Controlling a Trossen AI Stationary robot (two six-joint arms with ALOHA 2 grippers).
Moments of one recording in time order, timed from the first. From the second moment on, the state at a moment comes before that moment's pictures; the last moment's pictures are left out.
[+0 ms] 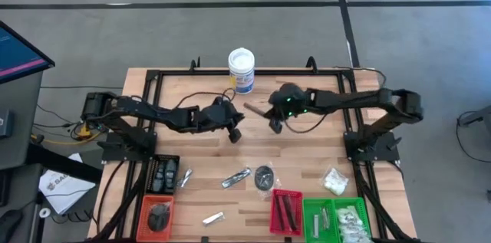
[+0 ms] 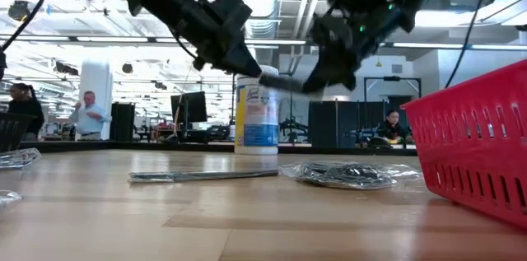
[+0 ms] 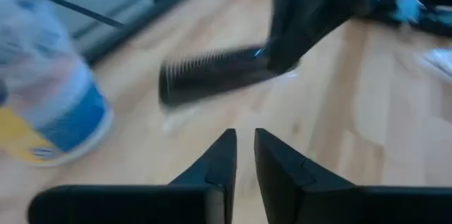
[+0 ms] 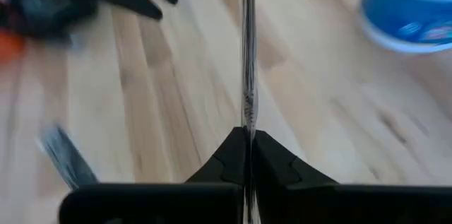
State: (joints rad) left arm 0.04 1.52 0.82 0.18 -0.40 -0.24; right arm -0.27 1.48 0.86 -0.11 -0.13 0.23
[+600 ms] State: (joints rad) left arm 0.06 1.41 0.82 0.18 -0.47 -0.26; right arm -0.08 1.21 0.86 -0.25 0.20 0.86
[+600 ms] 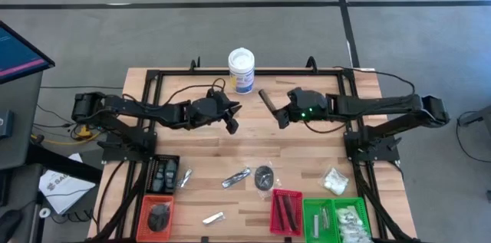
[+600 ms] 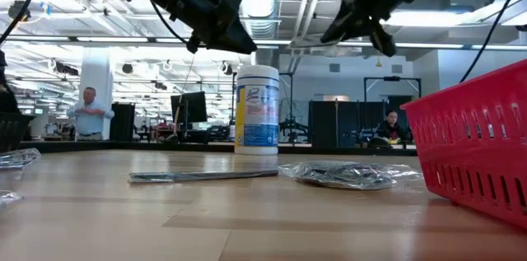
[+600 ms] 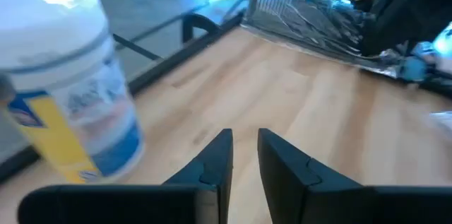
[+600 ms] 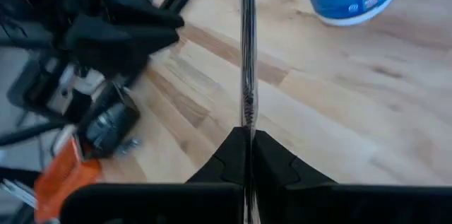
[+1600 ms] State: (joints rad) left arm -0.18 1.41 0.82 0.18 -0.37 -0.46; right arm 0.51 1.58 1.37 -0.83 0.64 1.49
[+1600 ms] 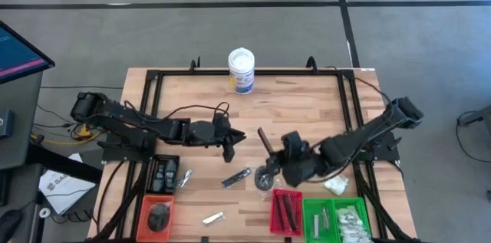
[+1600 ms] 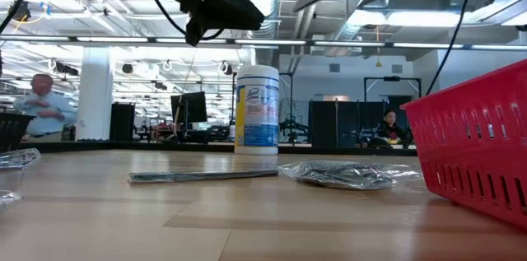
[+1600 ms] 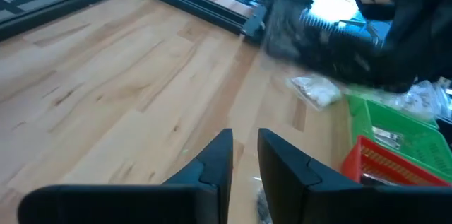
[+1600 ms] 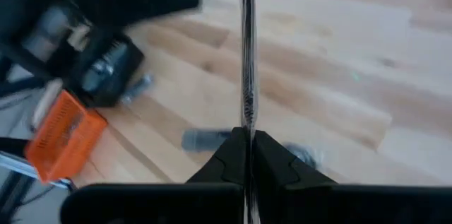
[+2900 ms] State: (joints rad) left arm -0.28 1.41 0.82 0.18 -0.41 -0.51; right arm 0.92 2.17 1.92 -1.28 0.45 2.16
